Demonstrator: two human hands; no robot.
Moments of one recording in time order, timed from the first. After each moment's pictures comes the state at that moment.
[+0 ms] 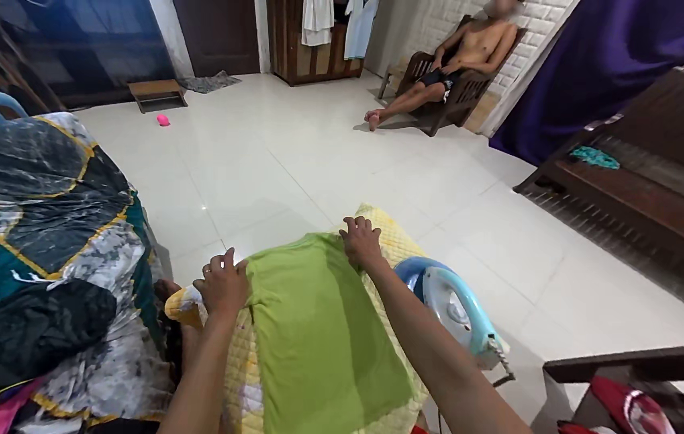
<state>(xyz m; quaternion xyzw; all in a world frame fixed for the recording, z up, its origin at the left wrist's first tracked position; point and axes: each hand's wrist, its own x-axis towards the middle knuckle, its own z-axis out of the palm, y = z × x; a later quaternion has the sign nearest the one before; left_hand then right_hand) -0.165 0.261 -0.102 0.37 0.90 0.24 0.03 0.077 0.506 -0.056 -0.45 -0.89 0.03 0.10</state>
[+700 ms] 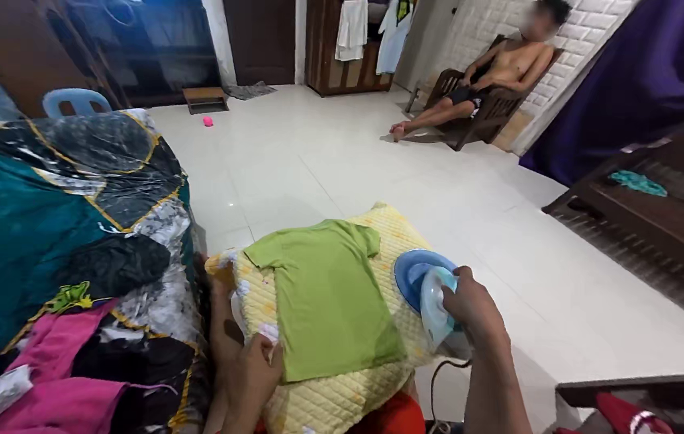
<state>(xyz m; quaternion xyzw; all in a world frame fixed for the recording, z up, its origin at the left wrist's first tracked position) 0.008 0.058 -0.087 0.27 0.89 0.26 0.25 0.278 0.353 0.062 -0.67 -0.73 0.15 0.02</state>
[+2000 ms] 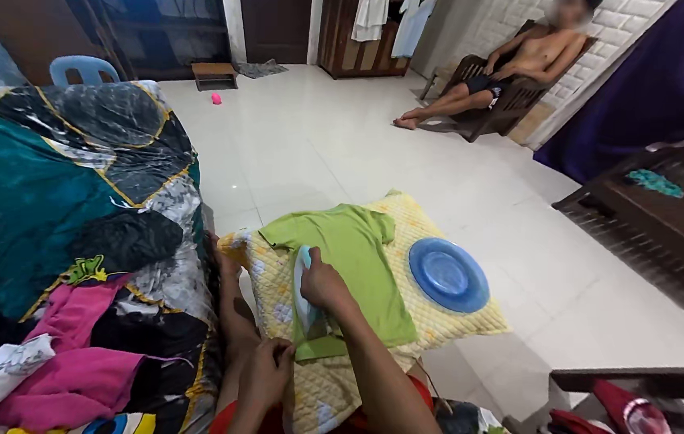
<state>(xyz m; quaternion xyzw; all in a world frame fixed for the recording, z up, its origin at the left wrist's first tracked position) 0.009 0.019 -0.119 0.31 0.82 0.33 0.34 0.033 0.217 0.008 -0.44 -0.84 0.31 -0.10</state>
